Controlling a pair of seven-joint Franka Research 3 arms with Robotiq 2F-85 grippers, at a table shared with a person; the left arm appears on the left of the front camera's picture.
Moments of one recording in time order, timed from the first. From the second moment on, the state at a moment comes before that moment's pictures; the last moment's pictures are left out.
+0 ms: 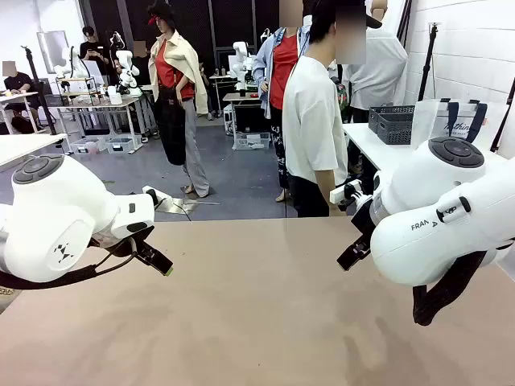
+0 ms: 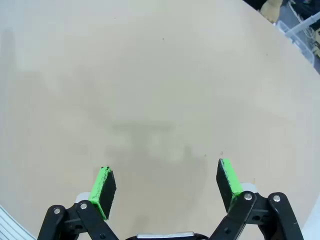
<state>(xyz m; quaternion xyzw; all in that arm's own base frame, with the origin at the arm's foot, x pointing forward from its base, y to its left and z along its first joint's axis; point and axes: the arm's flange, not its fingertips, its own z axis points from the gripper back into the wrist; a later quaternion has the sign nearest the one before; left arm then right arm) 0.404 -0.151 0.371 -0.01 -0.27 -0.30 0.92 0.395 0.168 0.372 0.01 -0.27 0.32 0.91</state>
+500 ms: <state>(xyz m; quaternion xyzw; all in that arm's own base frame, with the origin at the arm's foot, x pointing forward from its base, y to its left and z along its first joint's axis) 0.403 -0.153 0.371 -0.01 -0.27 -0.30 0.92 0.395 0.168 0.372 0.01 -0.27 0.32 0.91</state>
